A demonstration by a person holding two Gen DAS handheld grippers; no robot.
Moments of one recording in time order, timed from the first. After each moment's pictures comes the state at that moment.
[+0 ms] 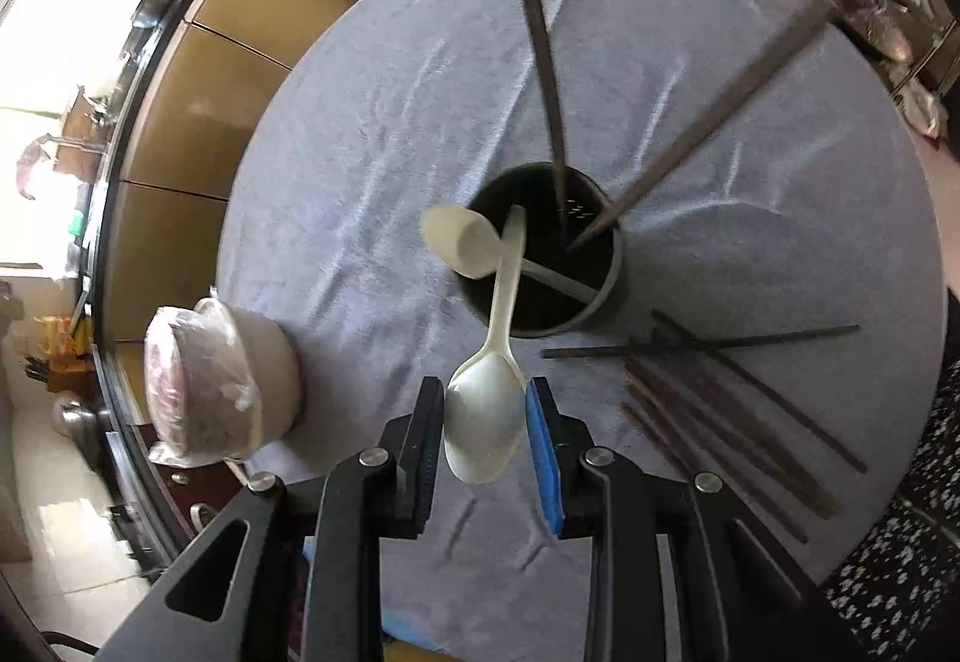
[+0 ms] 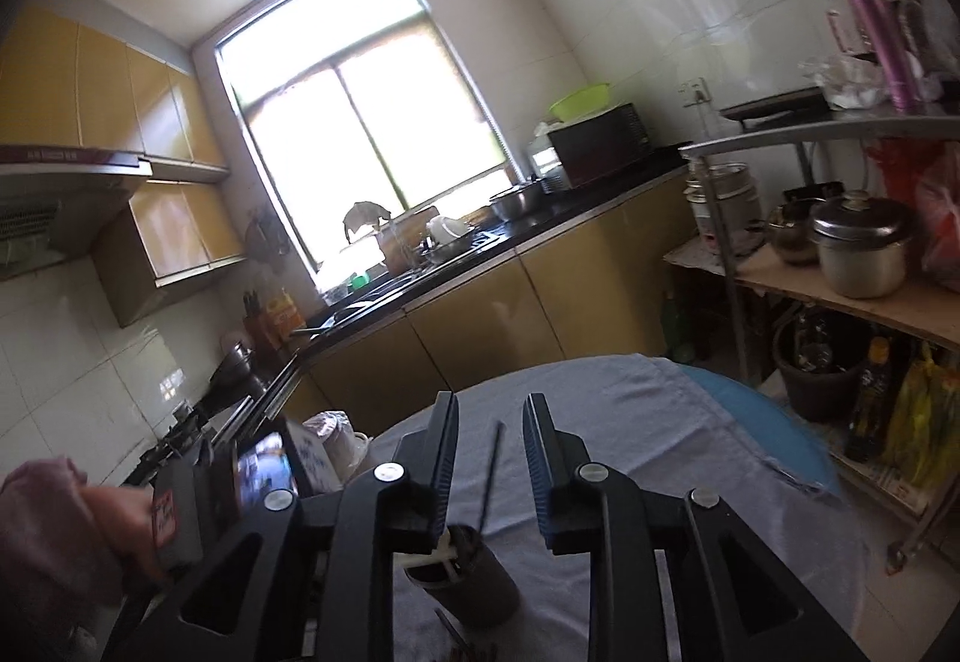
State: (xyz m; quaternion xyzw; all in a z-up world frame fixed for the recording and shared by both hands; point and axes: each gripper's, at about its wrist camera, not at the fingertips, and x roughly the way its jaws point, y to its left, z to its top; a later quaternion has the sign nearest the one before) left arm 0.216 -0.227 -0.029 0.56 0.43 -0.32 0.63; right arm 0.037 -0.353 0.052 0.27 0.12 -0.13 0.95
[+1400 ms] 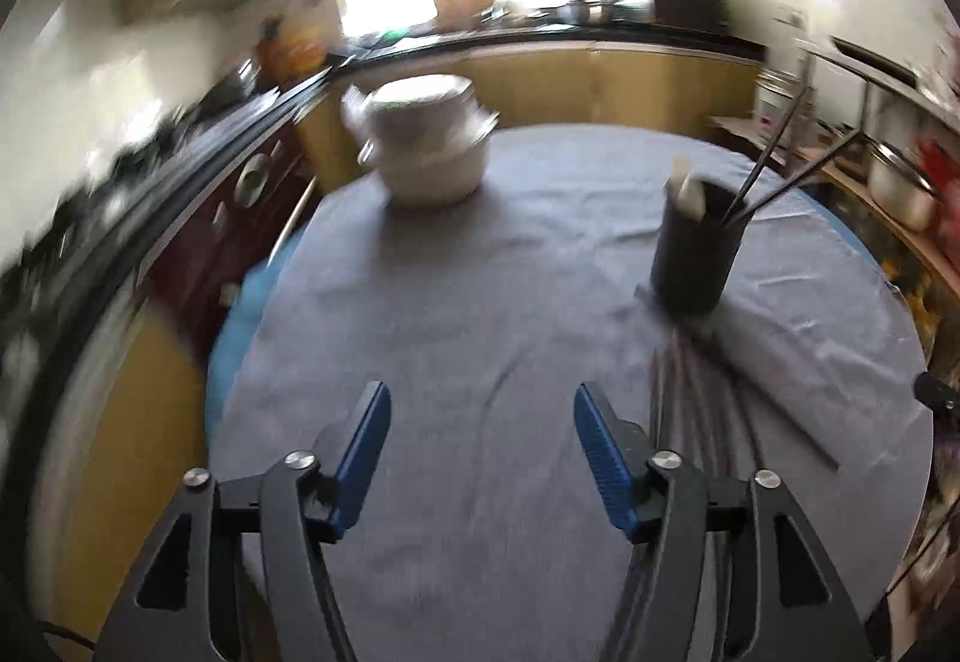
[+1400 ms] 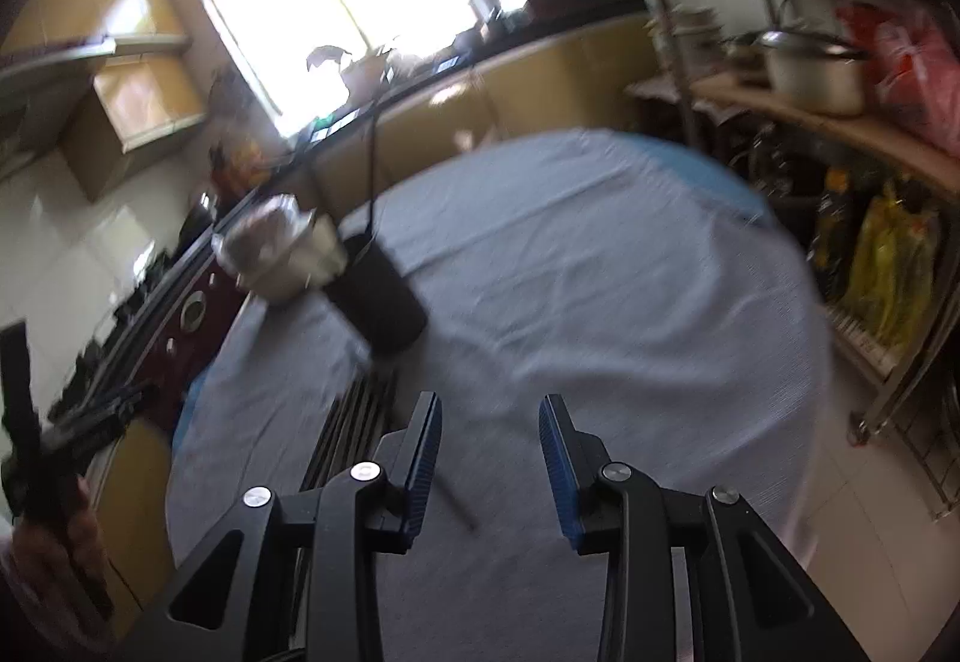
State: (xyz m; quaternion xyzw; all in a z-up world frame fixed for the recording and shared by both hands) left arm 0.072 0.013 -0.057 0.10 0.37 -0.11 0.92; right arm -0.018 -0.302 -0.098 0.27 0.31 -0.09 0.91
